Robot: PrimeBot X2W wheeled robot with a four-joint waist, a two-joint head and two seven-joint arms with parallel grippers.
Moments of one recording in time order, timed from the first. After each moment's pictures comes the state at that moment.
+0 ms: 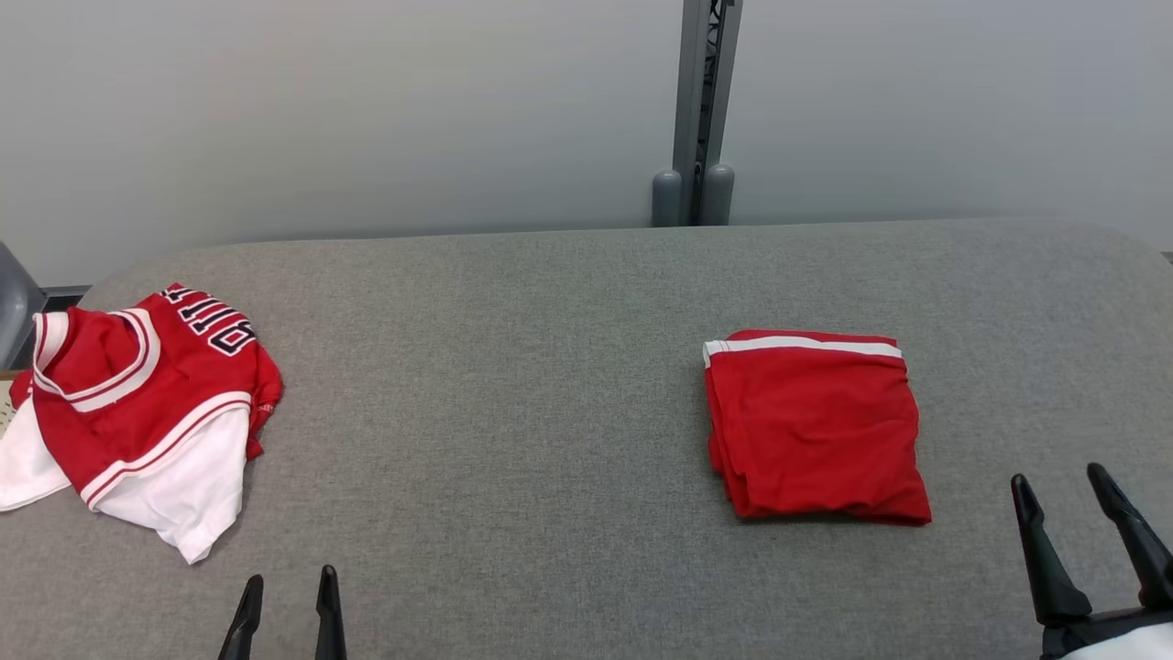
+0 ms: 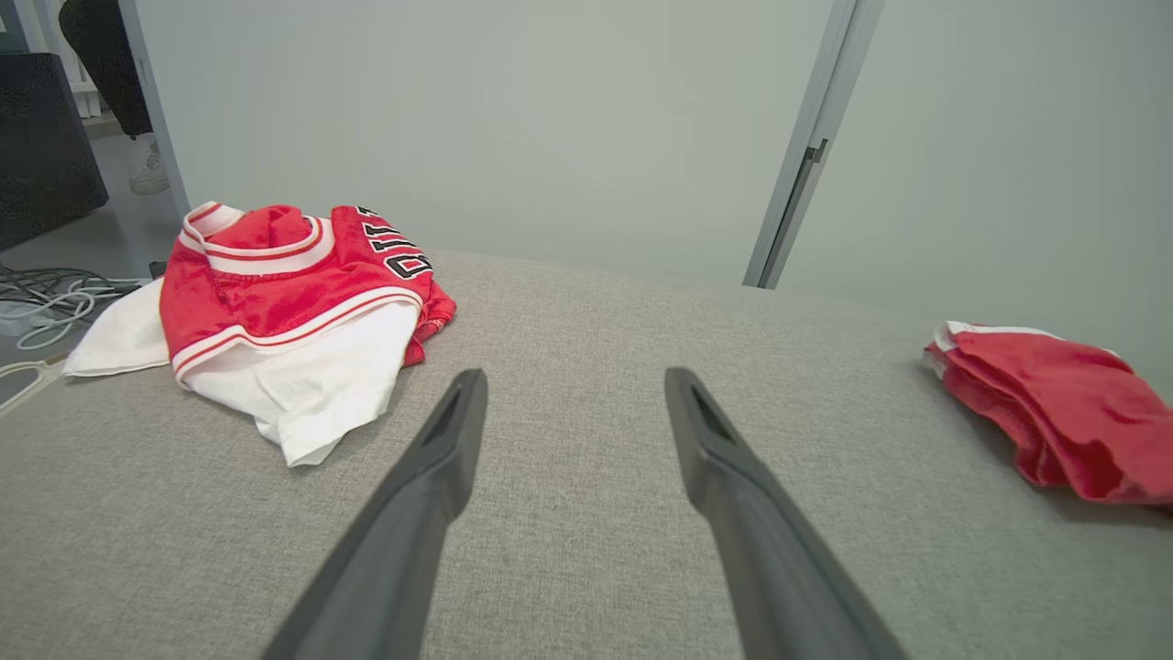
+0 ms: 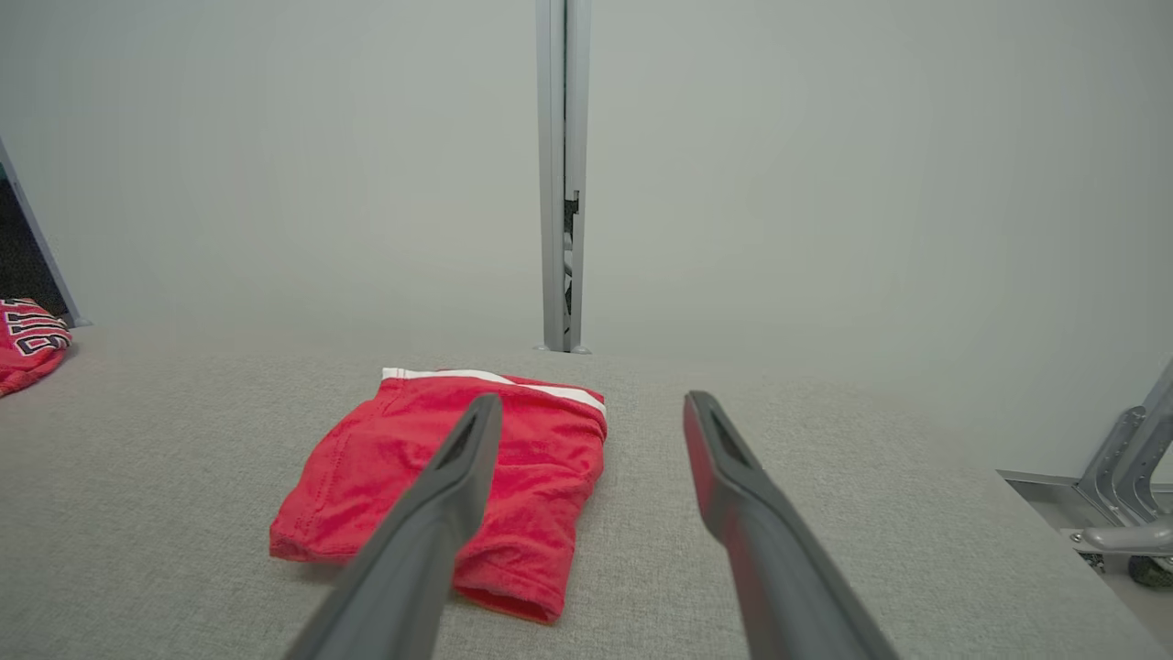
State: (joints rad) left arm 0.24 0.05 -0.03 0.08 -0.25 0.03 -0.26; right arm 0.09 -0.25 -0.01 0.13 0.24 0.13 -0.26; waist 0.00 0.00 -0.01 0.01
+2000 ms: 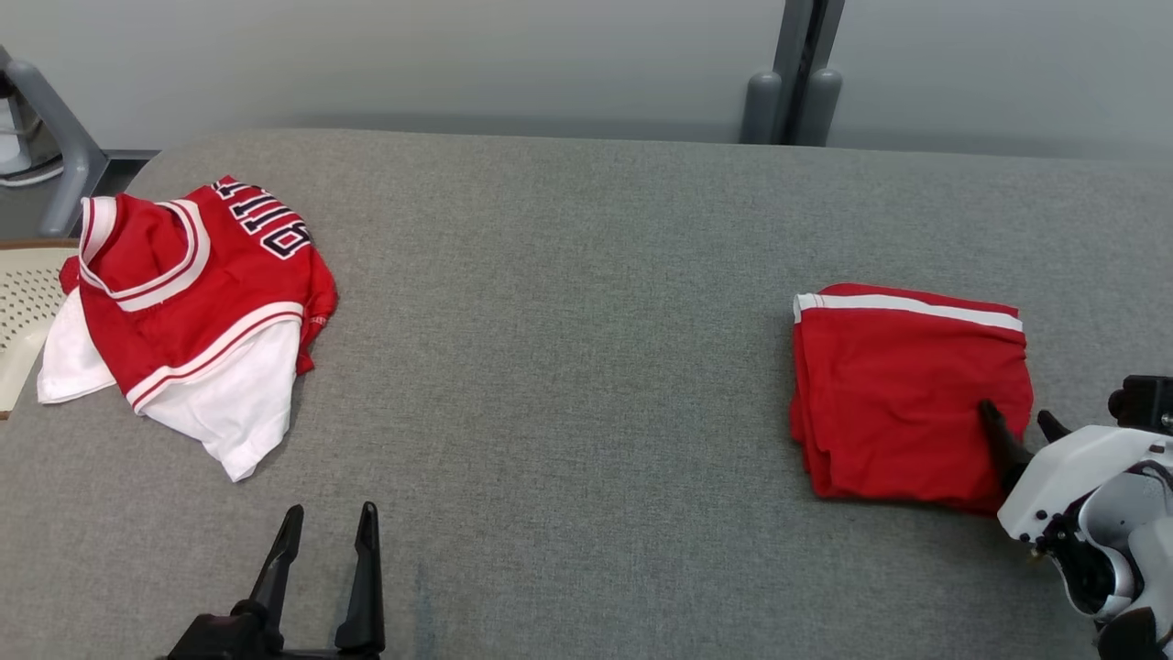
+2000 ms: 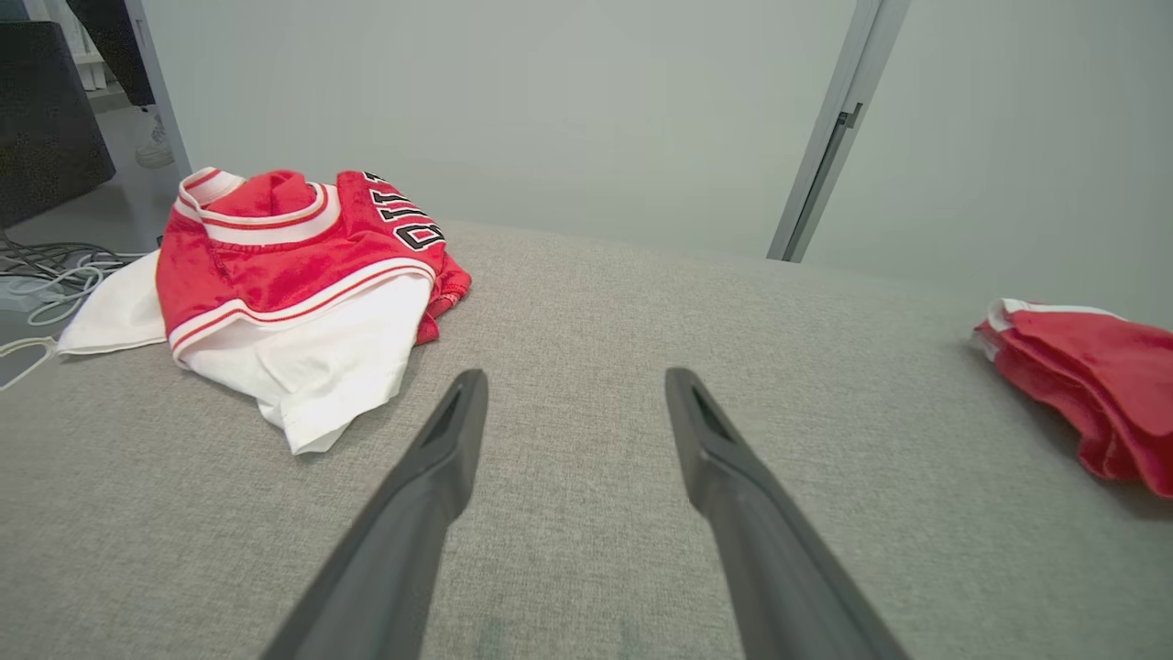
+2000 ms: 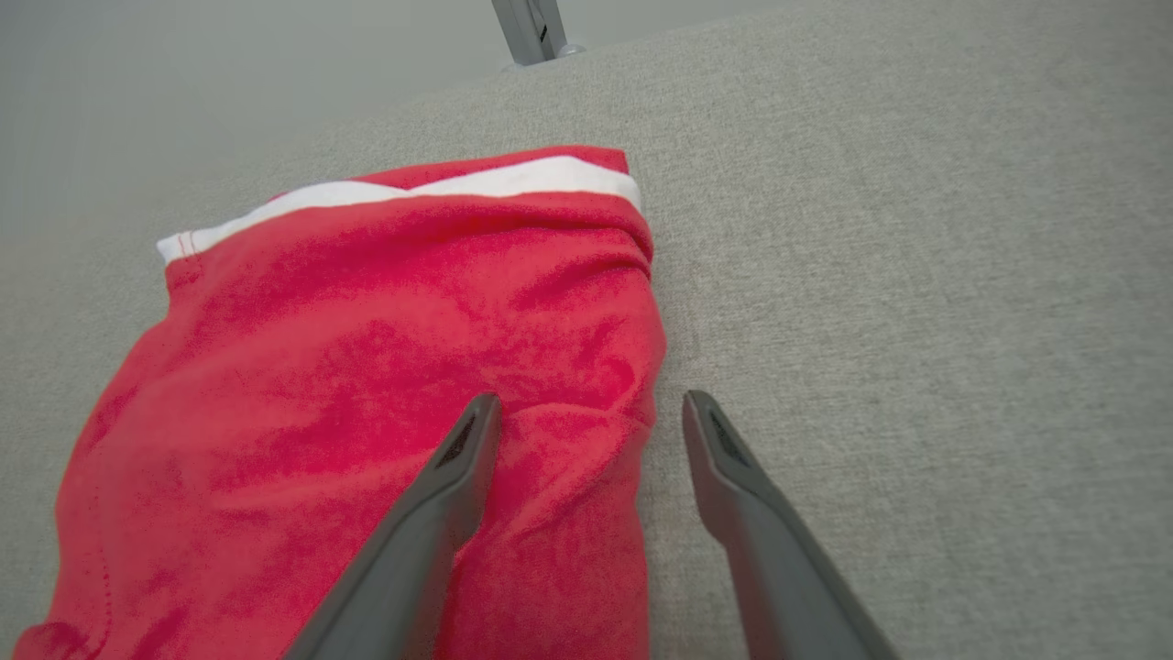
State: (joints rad) left arm 0.15 0.05 -0.08 0.08 -0.24 -0.02 -0.26; right arm -0.42 -0.29 0.16 0.71 0.61 0.13 0.08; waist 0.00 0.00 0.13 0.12
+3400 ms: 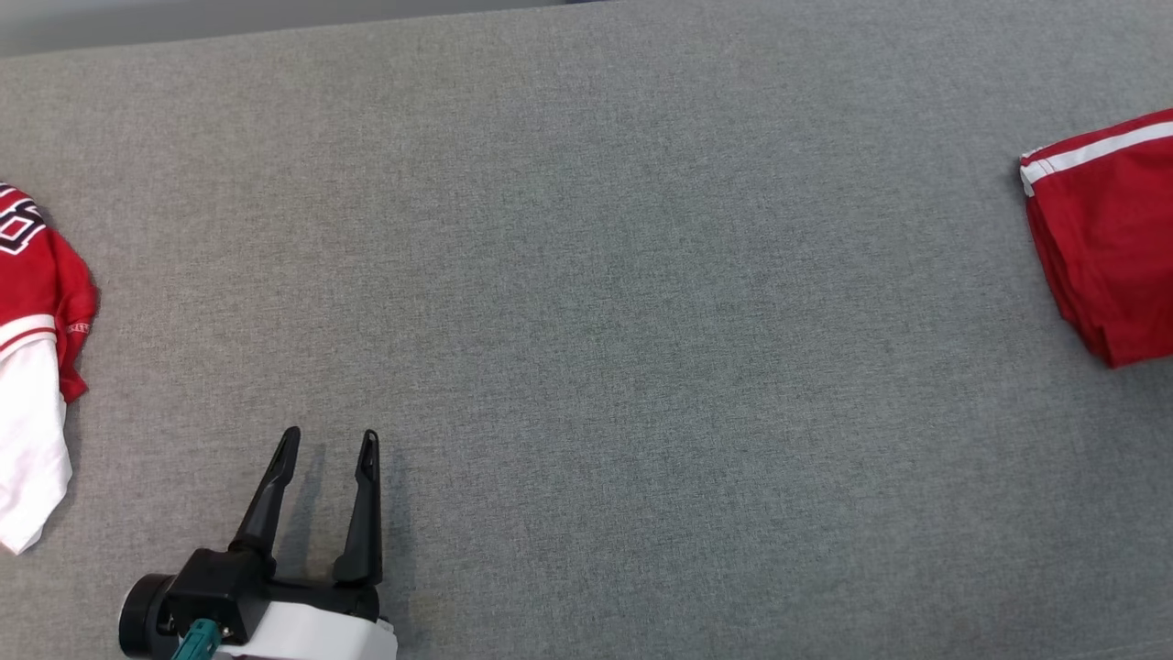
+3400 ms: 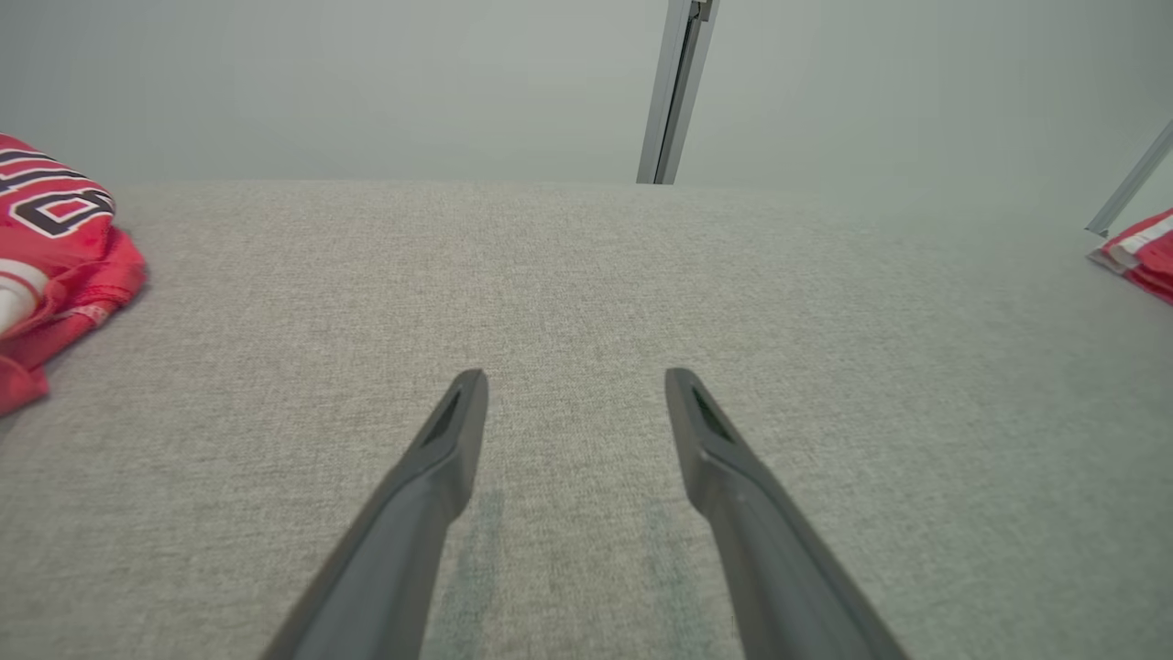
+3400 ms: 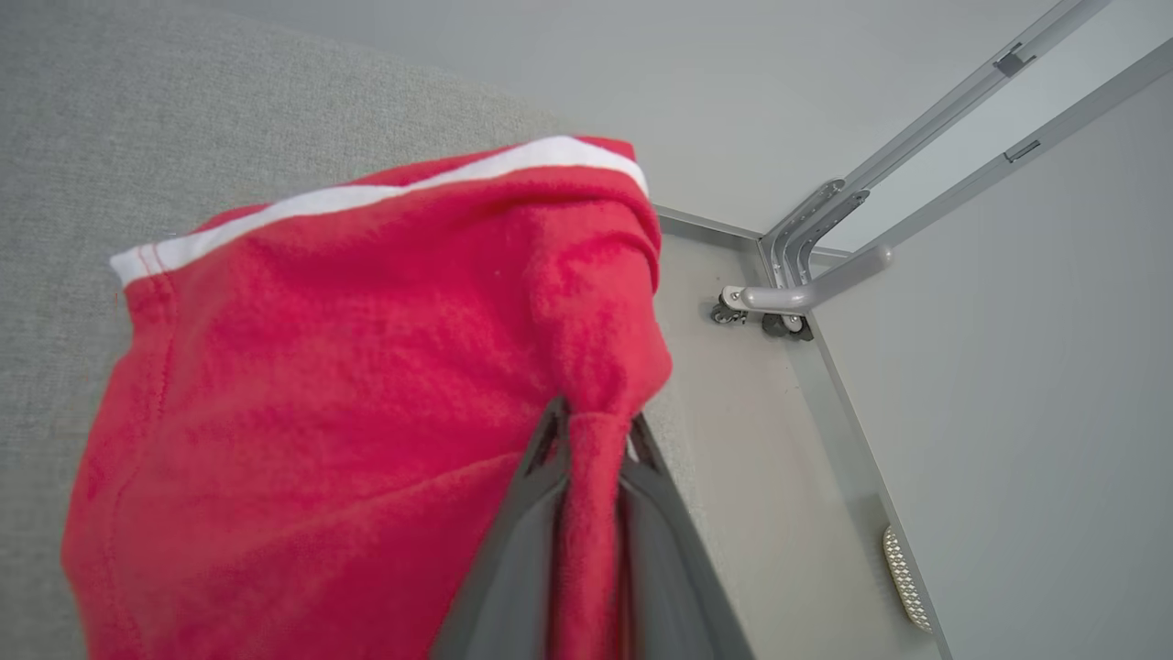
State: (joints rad) left arm 0.03 0.05 -0.05 0.07 -0.15 -0.05 -0.26; right arm -0.91 -0.59 0.25 1.07 0.22 0.13 0.08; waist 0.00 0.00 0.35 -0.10
